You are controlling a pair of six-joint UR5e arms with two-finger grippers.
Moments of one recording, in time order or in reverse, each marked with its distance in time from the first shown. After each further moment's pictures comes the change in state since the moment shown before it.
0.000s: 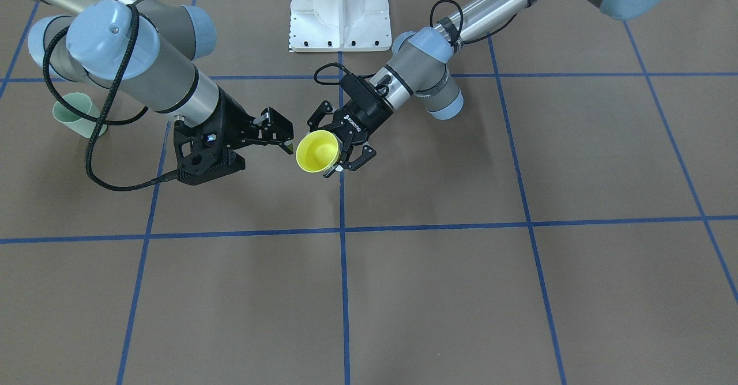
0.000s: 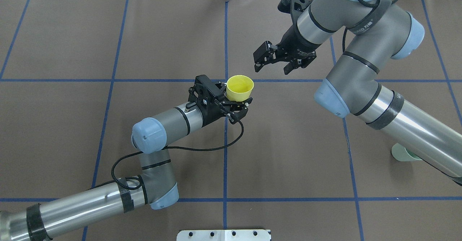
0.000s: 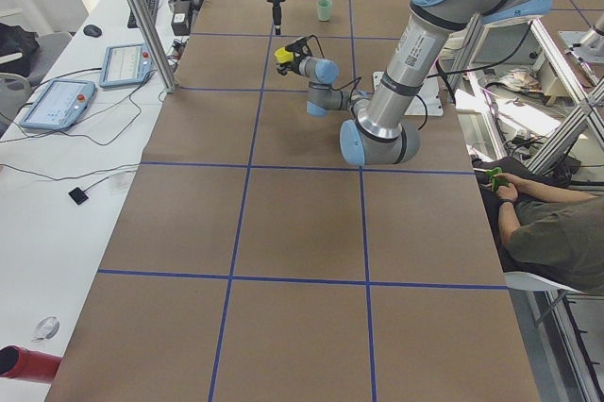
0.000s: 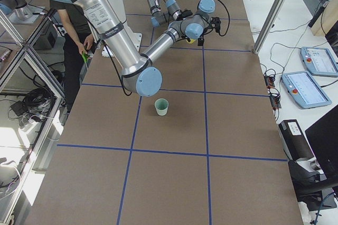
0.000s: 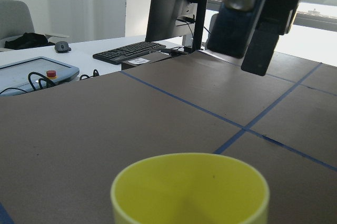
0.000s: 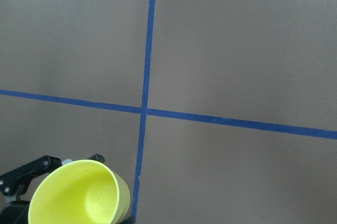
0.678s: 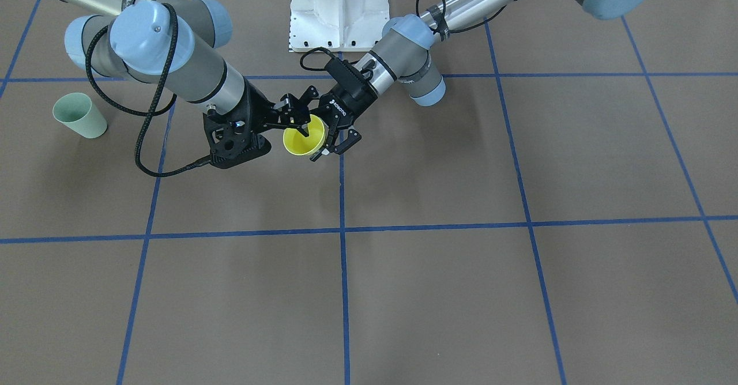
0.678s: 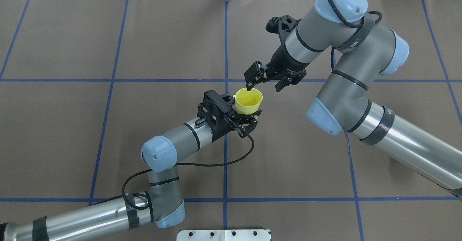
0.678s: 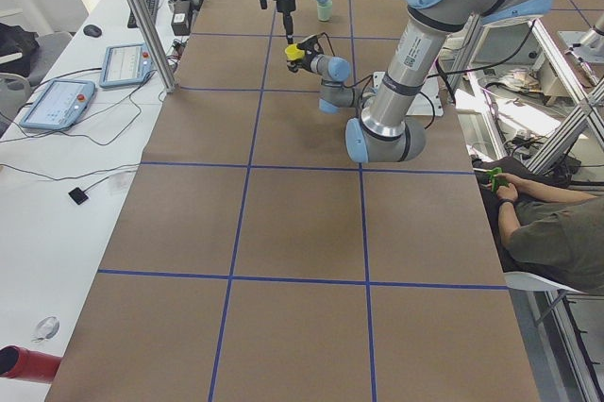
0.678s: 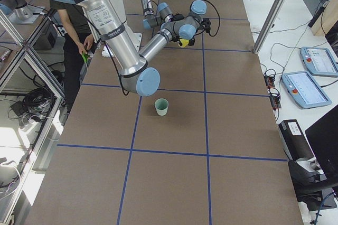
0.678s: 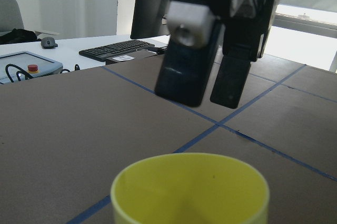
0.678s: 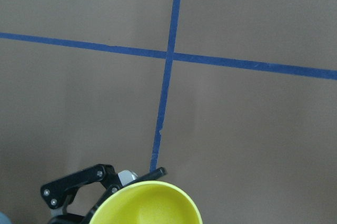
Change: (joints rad) left arm 0.071 -0.017 -0.005 0.000 0.104 0.000; right arm -0.071 -0.015 0.019 0.000 -0.002 0.005
